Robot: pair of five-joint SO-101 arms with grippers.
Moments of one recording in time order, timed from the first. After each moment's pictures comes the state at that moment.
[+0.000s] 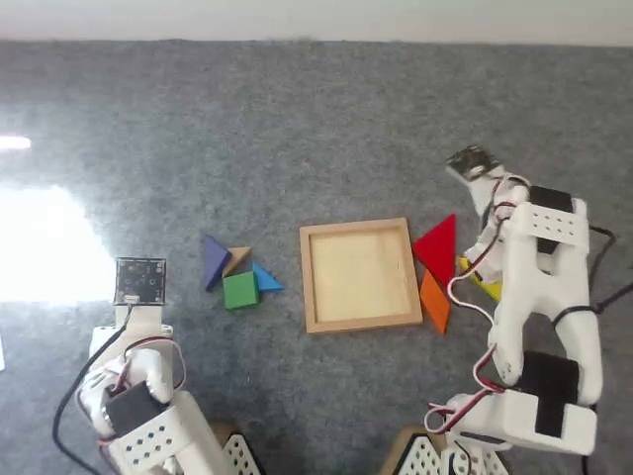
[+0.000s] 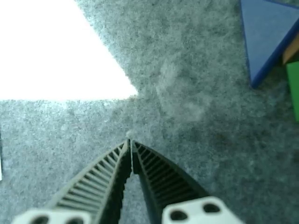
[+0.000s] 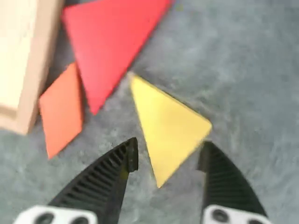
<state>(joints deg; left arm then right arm) -38.0 -101.7 96.9 71.2 -24.7 8.4 -3.5 25.7 70.3 45.9</state>
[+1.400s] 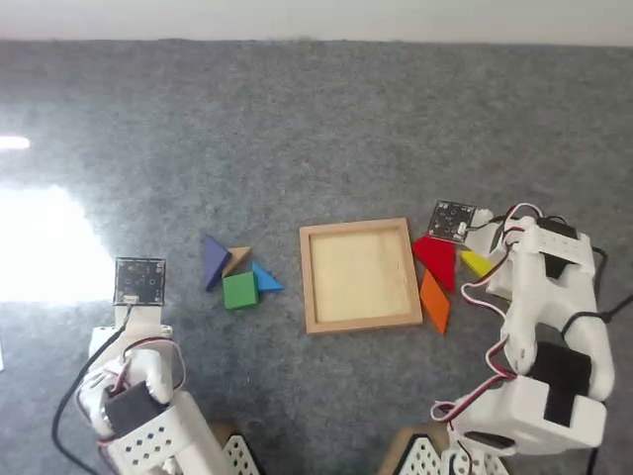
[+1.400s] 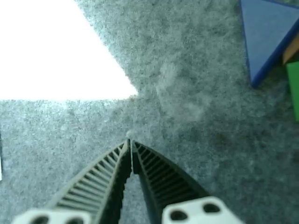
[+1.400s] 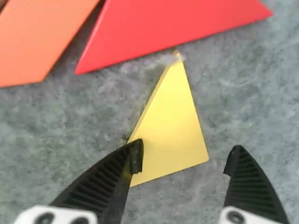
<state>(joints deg) -38.0 -101.7 96.9 71.2 -24.7 15.2 2.1 37.0 50.0 85.9</state>
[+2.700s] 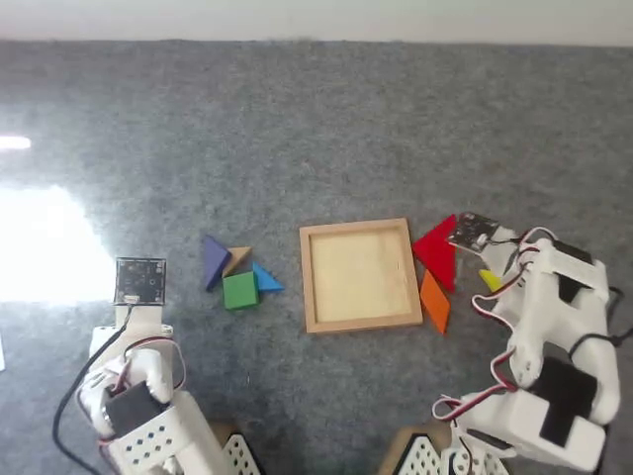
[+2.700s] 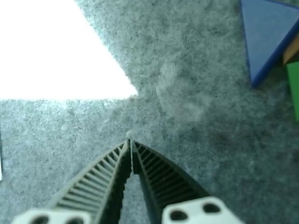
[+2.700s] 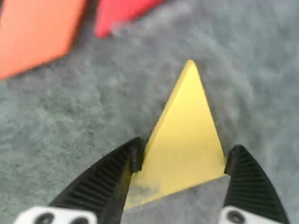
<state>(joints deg) -38.0 -101.7 96.9 71.2 -24.7 21.9 -5.8 45.0 53.2 74.9</state>
